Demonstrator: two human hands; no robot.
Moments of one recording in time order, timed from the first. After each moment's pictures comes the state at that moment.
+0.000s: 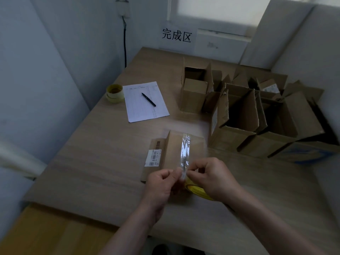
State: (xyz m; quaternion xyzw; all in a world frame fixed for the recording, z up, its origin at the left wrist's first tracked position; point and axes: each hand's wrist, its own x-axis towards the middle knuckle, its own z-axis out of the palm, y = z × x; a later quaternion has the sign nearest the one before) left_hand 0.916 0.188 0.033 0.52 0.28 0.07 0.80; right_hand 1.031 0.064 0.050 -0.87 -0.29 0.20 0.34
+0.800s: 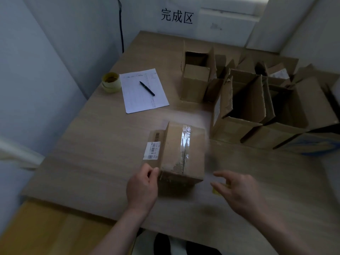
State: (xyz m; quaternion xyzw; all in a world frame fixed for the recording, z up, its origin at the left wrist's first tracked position) left_hand 0.906 0.216 -0.030 0.83 0.36 0.15 0.39; right_hand 1.040 -0.014 0.006 -0.94 -0.26 0.12 0.18
